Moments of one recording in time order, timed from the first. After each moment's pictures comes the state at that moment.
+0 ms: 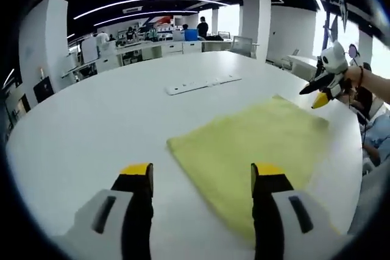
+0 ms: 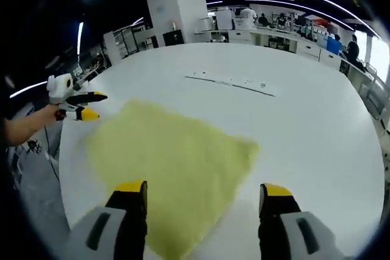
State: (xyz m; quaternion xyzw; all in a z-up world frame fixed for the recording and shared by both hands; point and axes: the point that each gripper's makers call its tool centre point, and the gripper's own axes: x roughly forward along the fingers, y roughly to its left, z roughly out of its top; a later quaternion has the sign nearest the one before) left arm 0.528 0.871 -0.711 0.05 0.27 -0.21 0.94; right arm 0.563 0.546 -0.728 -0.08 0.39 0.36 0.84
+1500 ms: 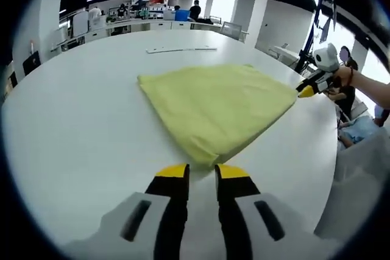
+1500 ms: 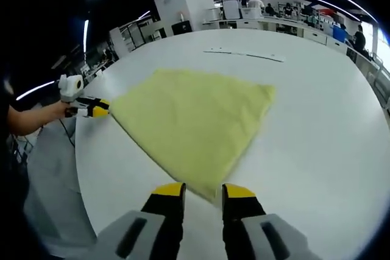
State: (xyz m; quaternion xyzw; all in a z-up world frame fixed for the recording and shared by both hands) left arm 0.428 0.852 -0.763 0.00 0.35 -0.25 0.91; right arm 0.473 0.518 -0.760 -0.06 0.42 0.38 0.82
